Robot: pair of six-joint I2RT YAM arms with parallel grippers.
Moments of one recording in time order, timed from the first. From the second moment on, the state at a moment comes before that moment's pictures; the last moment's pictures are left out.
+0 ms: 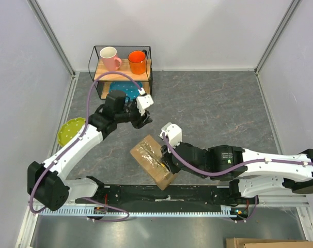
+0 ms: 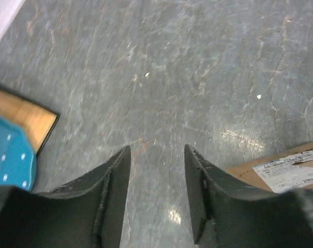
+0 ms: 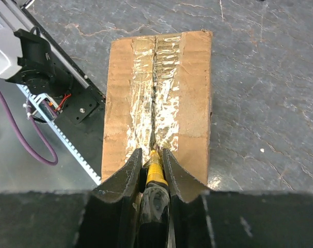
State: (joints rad) left arm -0.53 1.22 0.98 -0.26 0.50 0.45; right arm 1.49 1.16 1.29 -0.77 0.48 0.56
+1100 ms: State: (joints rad) left arm -0.50 1.05 1.08 -0.83 0.60 0.51; right arm 1.52 1.31 1.26 -0.58 0.72 0.46
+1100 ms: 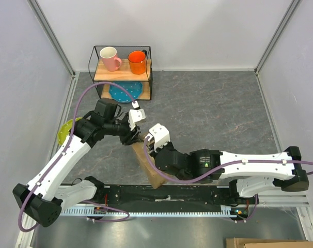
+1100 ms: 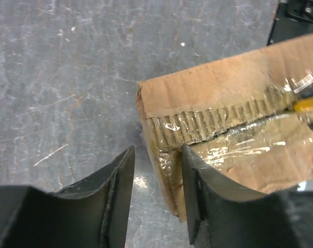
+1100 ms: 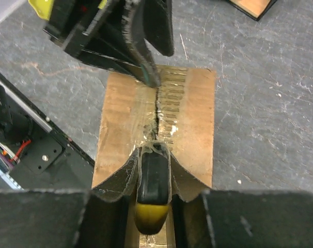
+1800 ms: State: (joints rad) left arm -0.43 1.24 1.15 -0.62 0.49 0.50; right arm 1.43 1.33 1.23 -0.43 0.76 0.40
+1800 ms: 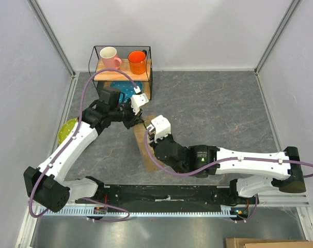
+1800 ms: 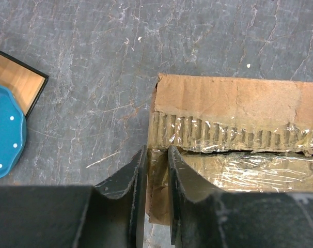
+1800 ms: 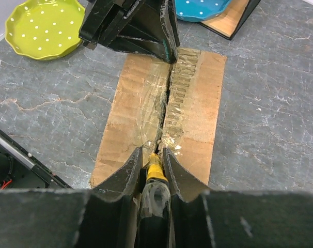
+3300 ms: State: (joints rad) left arm -0.55 1.16 1.15 -0.64 0.15 0.45; right arm 1.50 1.05 1.19 -0.85 0.60 0.67
